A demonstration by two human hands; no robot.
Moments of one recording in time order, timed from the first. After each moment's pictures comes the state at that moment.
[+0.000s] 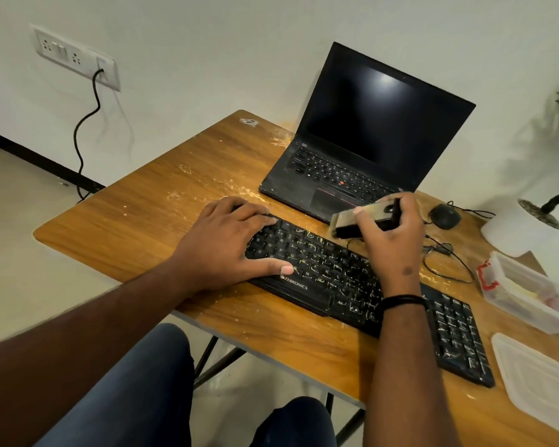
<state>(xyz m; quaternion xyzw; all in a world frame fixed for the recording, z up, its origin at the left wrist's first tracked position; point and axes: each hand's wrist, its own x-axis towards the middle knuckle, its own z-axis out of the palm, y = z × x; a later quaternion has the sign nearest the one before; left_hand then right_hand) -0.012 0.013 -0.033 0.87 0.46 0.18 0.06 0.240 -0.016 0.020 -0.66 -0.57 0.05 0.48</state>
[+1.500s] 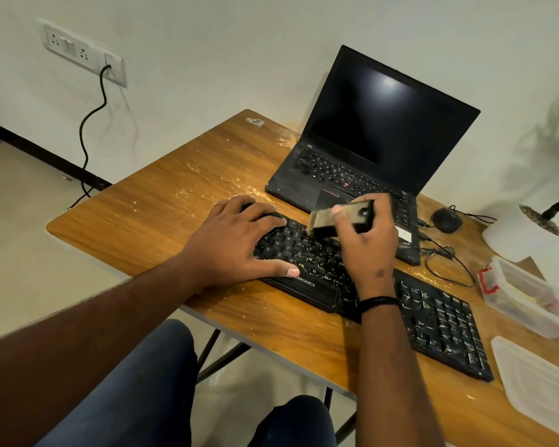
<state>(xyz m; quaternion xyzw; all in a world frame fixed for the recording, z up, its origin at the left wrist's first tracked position) -0.015 0.014 -0.036 0.87 0.45 0.17 0.06 0.203 -0.013 0.005 -0.65 -0.59 0.02 0.47</state>
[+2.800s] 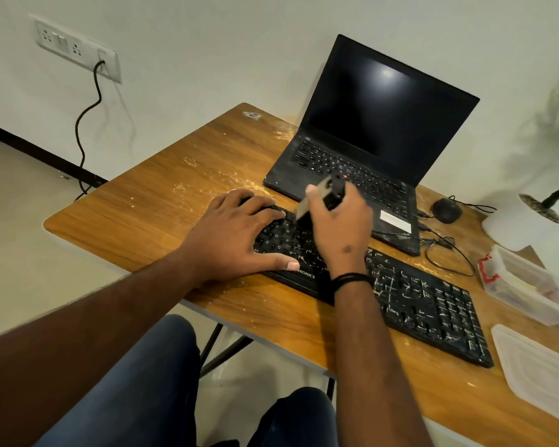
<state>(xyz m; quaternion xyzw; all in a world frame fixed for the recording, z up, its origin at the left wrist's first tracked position) -0.014 0.015 -0.036 0.88 0.45 0.17 0.03 0.167 0.004 0.007 -0.70 -0.57 0.03 0.42</state>
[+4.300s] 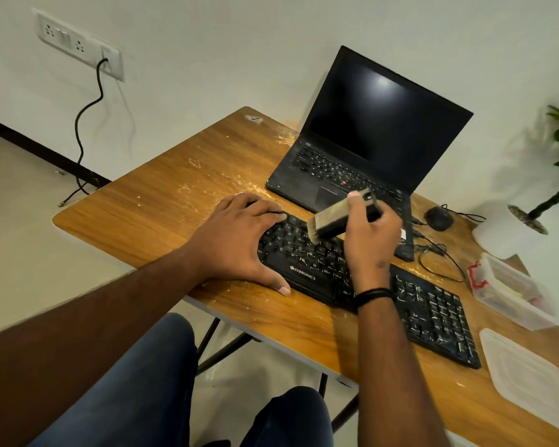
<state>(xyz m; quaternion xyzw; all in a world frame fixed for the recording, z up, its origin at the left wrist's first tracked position) -0.018 0.011 -0.033 0.88 0.42 0.18 0.07 0.184 -0.018 0.021 -0.65 -0.47 0.11 0.59</state>
